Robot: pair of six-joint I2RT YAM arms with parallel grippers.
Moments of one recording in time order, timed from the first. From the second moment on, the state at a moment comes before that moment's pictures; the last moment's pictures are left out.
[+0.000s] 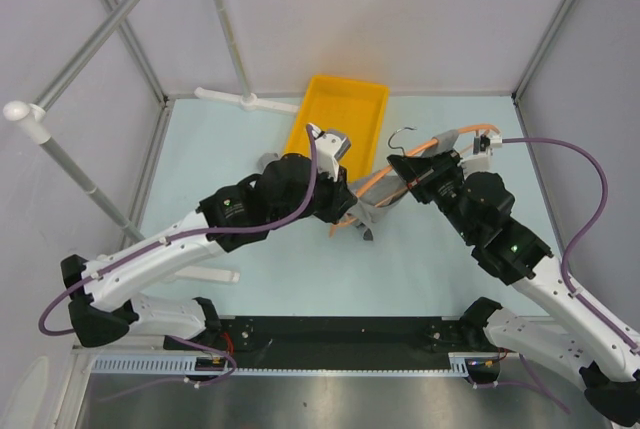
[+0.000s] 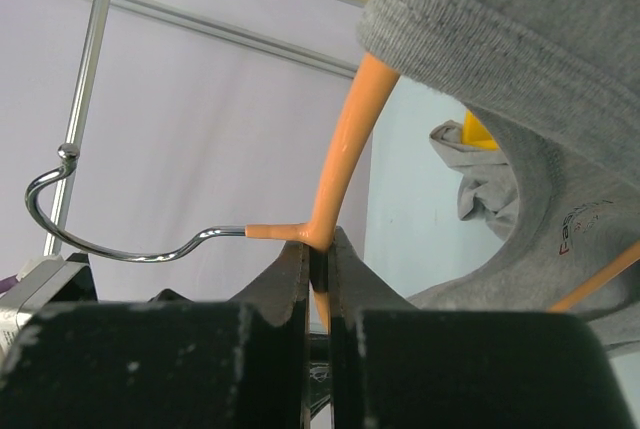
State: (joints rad) left arm -1.08 1.23 1.34 -0.54 -0.18 -0.41; right arm 0.73 0.79 0.91 -0.17 0.27 1.20
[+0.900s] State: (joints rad) left arm -1.09 1.17 1.15 -0.61 -0.31 -0.44; right arm 0.64 0.61 0.91 -0.24 0.34 1.18
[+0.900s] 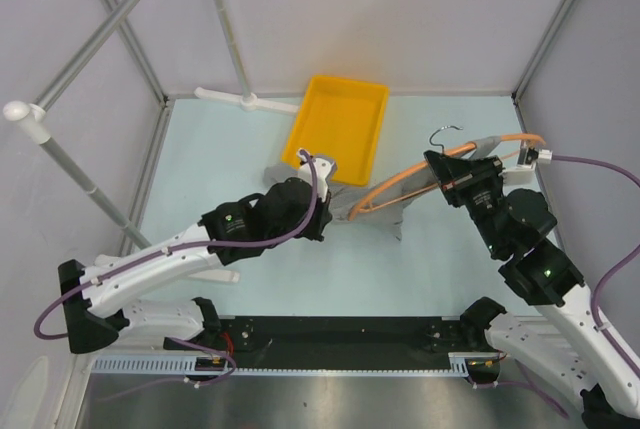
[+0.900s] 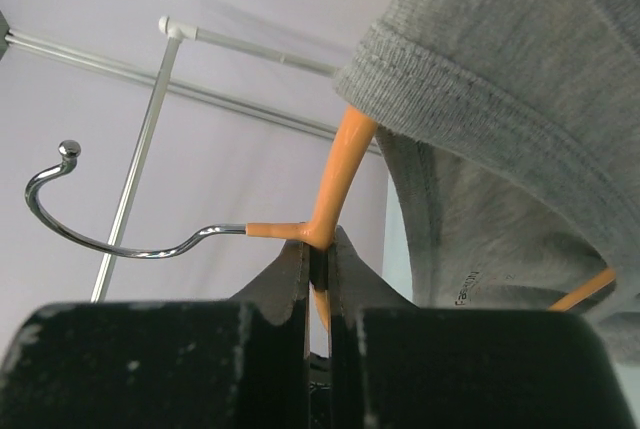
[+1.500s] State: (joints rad) left arm -1.02 1.10 0.96 -0.40 -0.19 -0.51; right arm 0.52 0.60 0.90 -0.20 0.19 1.42
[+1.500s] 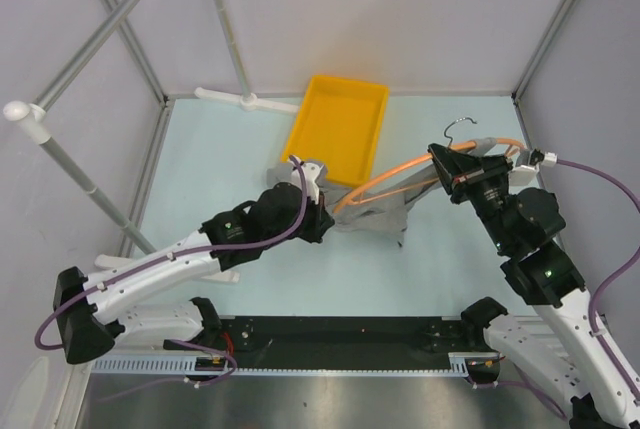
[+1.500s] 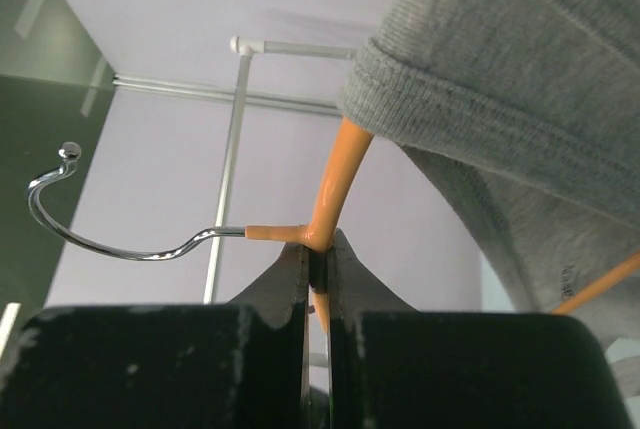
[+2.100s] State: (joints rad) left arm -0.82 1.24 0.94 -0.19 0.11 -0.45; right arm 0.31 0.59 0.72 -0.04 -0.54 1.64
